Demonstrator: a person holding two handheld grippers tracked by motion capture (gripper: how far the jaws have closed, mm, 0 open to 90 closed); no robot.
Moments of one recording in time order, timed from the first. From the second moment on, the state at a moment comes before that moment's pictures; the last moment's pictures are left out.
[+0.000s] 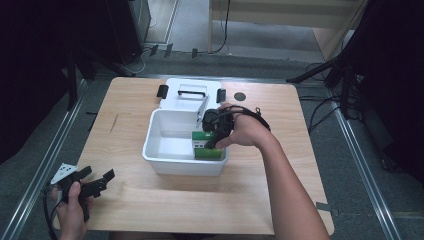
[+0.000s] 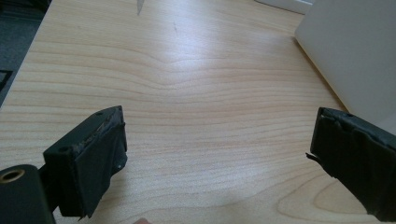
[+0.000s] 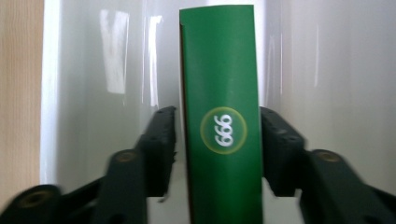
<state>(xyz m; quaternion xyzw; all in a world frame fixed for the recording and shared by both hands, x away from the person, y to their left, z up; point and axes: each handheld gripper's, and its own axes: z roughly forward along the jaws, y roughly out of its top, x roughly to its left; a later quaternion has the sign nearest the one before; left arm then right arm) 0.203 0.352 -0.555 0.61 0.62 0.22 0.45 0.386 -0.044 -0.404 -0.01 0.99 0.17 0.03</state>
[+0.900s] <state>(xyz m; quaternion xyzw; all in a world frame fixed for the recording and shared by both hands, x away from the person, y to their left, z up) 0.203 0.351 -0.555 0.61 0.62 0.22 0.44 0.379 -0.106 -0.355 0.19 0.91 0.37 0.10</state>
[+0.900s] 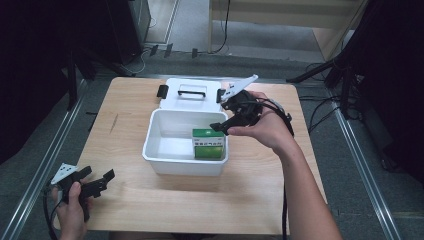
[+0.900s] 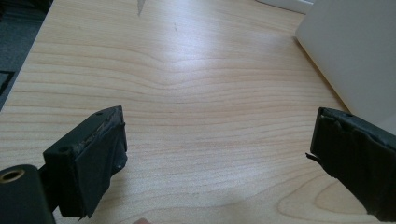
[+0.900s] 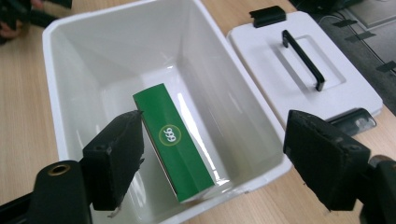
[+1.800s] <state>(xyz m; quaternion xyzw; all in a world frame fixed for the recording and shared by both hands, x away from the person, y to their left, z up) 0.203 0.352 -0.555 0.61 0.62 0.22 0.44 0.348 -0.201 -0.416 0.39 0.76 0.45 0.25</state>
